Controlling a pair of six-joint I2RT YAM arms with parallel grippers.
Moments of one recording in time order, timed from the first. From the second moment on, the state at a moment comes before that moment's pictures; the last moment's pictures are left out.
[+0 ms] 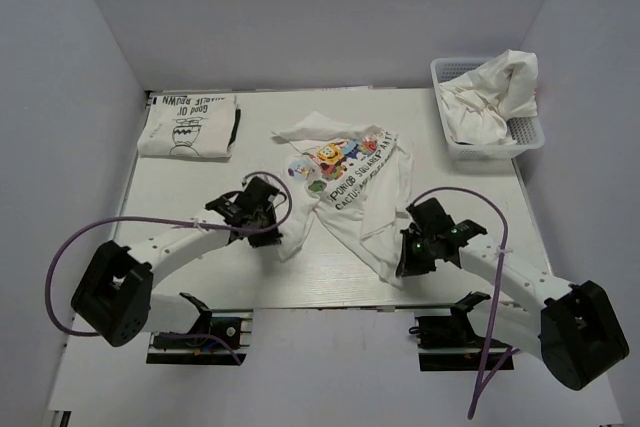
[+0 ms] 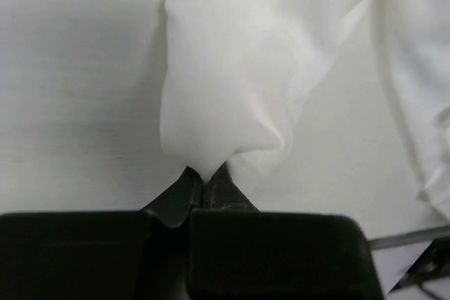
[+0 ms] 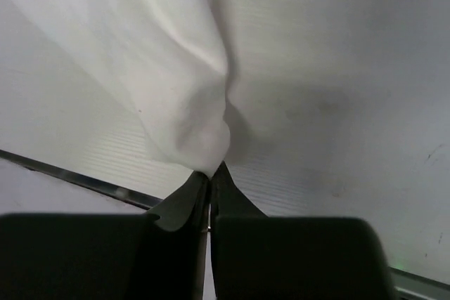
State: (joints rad) left arm -0.63 1.33 0.68 -0.47 0.01 -0.80; right arm 0.54 1.06 0.46 -0.64 -0.20 0.54
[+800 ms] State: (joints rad) left arm -0.62 1.05 1.91 -0.61 -0.74 -0.43; right arm 0.54 0.95 1.65 -0.38 0.27 0.34
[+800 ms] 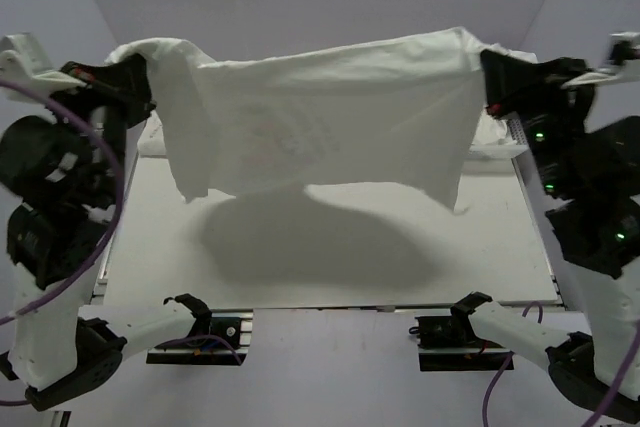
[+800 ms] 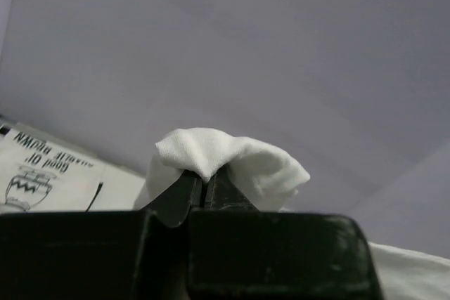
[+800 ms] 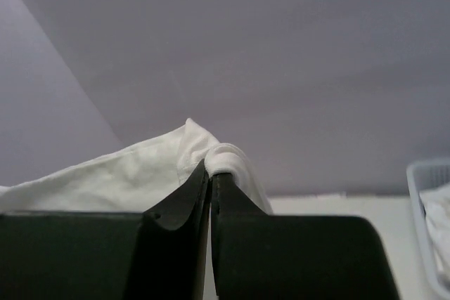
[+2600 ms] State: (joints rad) left arm -0.38 1.83 1.49 -0.44 -0.38 -0.33; right arm 0.28 1.63 1.17 -0.29 0.08 0.37
